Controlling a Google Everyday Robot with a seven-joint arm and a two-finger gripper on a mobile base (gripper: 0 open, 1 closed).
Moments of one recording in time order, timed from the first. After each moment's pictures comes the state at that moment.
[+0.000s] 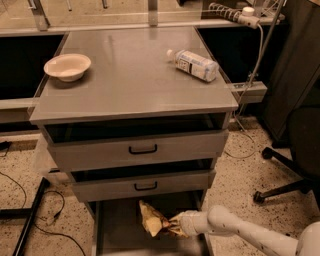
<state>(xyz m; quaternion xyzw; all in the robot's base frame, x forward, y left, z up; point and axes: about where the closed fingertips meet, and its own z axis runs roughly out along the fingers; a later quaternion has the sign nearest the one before) 0.509 -0.055 0.252 -0.80 0.42 0.08 0.42</state>
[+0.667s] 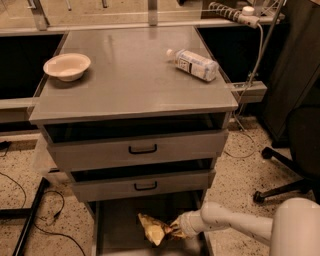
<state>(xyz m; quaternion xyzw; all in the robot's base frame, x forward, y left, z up) 0.504 -0.068 0.212 -0.86 0.37 0.07 0.34</state>
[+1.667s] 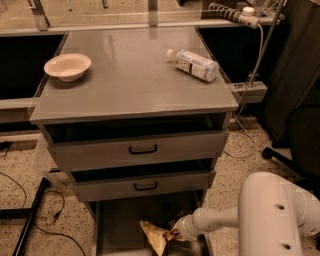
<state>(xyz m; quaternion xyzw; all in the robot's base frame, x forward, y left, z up) 0.492 -0.076 0.174 -0.89 0.38 0.04 0.25</state>
